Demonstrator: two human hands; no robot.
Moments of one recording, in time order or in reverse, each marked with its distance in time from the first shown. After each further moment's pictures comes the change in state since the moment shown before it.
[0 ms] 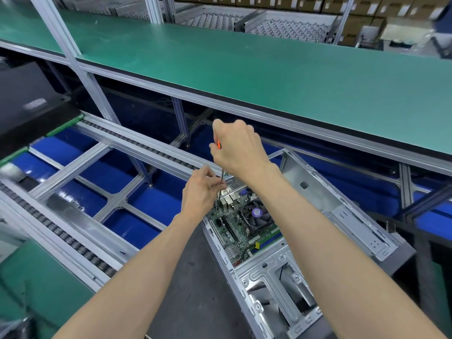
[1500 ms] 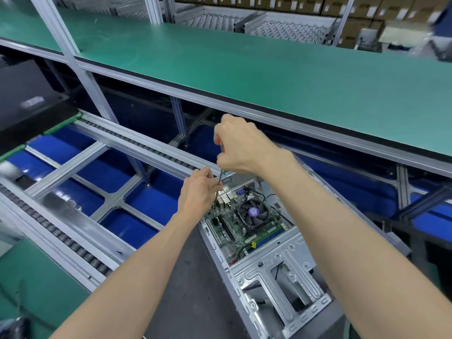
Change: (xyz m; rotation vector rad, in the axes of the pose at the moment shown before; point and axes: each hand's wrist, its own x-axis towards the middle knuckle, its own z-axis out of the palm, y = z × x) left_hand -0.001 -0.005 0.006 0.295 -0.046 0.136; right_hand 0.001 0.007 -0.029 -0.045 -0.263 -0.055
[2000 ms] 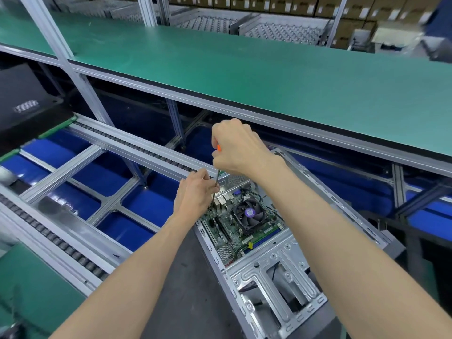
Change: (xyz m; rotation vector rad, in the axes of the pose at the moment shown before) left_hand 0.000 -0.002 0.003 -0.105 0.014 -0.015; right_hand -0.004 0.001 0.004 0.046 0.057 0.047
